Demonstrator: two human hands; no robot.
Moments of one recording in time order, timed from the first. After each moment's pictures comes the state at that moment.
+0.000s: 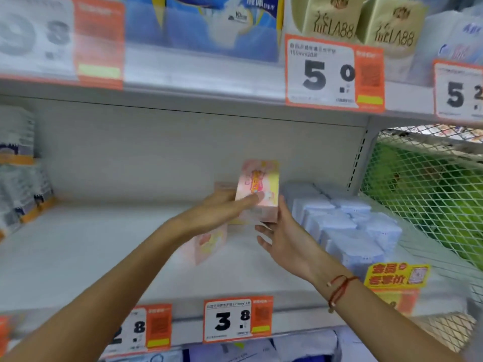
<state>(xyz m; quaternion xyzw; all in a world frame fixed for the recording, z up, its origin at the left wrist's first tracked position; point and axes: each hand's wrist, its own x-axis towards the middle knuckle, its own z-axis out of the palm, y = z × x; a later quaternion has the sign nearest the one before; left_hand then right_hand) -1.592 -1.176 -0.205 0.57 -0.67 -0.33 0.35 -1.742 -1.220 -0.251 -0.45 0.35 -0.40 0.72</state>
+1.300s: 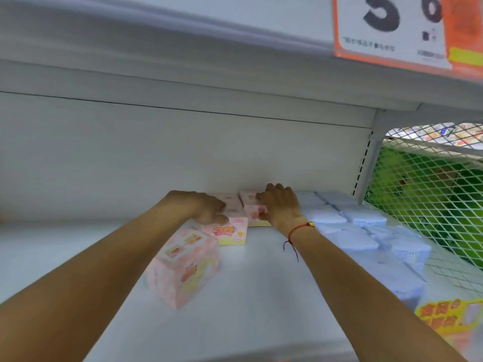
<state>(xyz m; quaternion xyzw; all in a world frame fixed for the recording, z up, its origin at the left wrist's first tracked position) -1.551 -1.314 -0.221 0.69 -0.72 -0.03 -0.12 -1.720 -1.400 -0.265 -0.83 0.52 -0.09 -0.21</state>
